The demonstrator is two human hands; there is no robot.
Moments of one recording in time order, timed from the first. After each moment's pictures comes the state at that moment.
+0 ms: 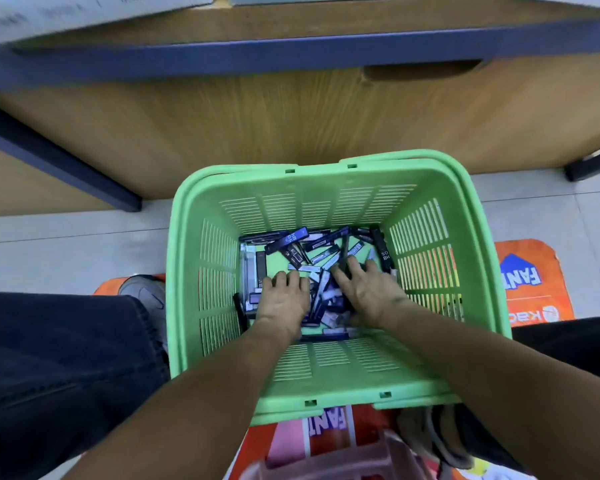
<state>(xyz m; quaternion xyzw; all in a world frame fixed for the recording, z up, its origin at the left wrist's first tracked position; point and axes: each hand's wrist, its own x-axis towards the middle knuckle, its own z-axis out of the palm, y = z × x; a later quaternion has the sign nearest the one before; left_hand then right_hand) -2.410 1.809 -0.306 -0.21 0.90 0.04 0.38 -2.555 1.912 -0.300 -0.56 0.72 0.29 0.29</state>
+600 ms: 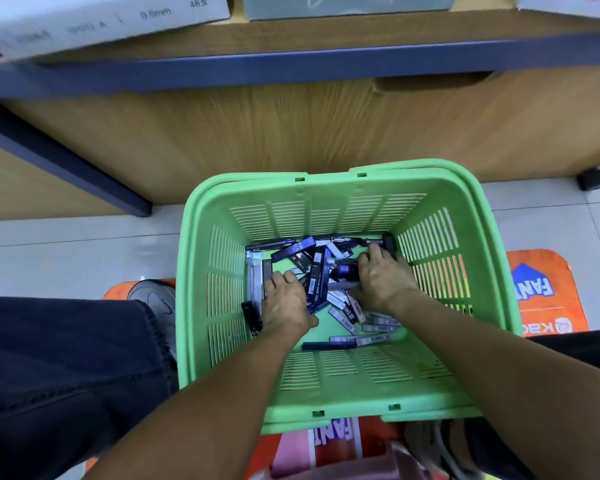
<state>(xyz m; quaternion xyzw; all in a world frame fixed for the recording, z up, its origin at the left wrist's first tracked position) -2.415 1.802 -0.314 -0.47 0.80 0.25 0.28 -2.573 1.891 -0.291 -0.47 0.80 0.22 0.30</state>
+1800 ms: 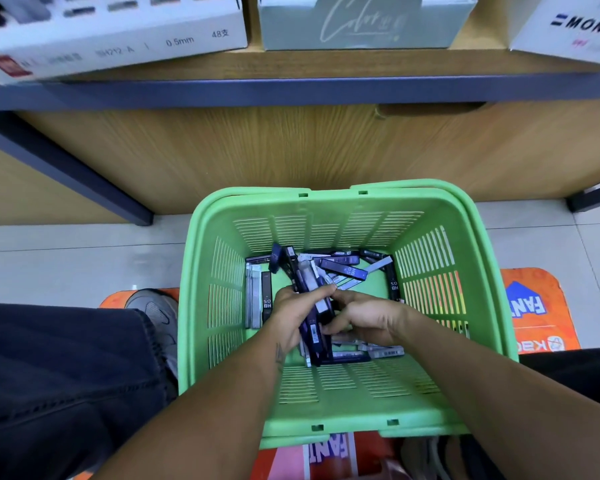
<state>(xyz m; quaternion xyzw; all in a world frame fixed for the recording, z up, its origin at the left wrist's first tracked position) -2.431 1.799 -0.278 -0.62 0.33 0.71 0.03 -2.547 1.887 -0.293 -0.04 0.60 -0.30 0.75</state>
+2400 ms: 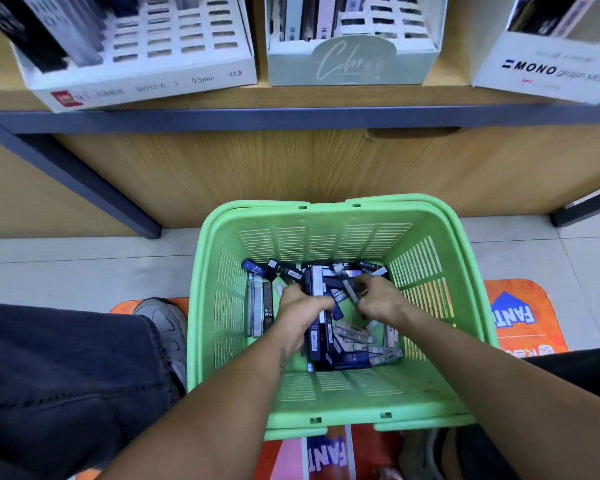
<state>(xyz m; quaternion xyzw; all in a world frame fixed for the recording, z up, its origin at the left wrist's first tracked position) -2.436 1.803 -0.261 -0.56 0.42 0.71 0.00 -2.576 1.882 -0.270 -0.21 0.83 -0.14 0.50</state>
